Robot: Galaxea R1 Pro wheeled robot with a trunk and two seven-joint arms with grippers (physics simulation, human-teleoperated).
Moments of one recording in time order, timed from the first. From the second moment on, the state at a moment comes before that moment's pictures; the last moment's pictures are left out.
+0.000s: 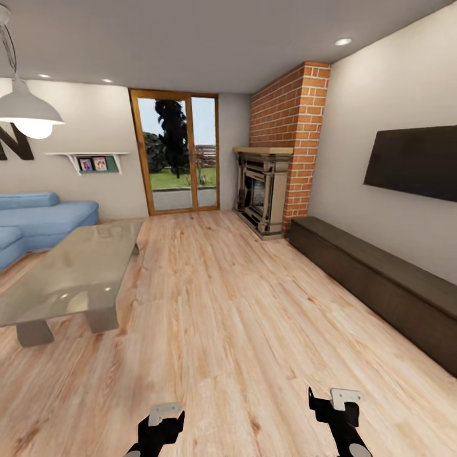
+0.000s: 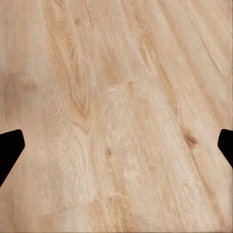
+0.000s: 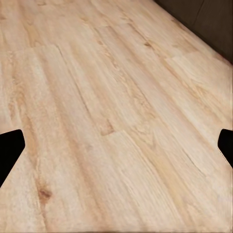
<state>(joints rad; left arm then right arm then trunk) -0.37 -0.08 0.04 -0.35 0.01 -0.20 -0.01 -0.21 -0.04 -0.02 -0.78 -0.01 -0.14 -0.15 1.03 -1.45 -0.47</state>
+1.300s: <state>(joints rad) -0.37 -0.08 0.04 -0.36 0.01 -0.20 -0.01 -0.21 -0.04 -0.03 -0.77 -0.01 -0.14 -0.15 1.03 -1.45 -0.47</state>
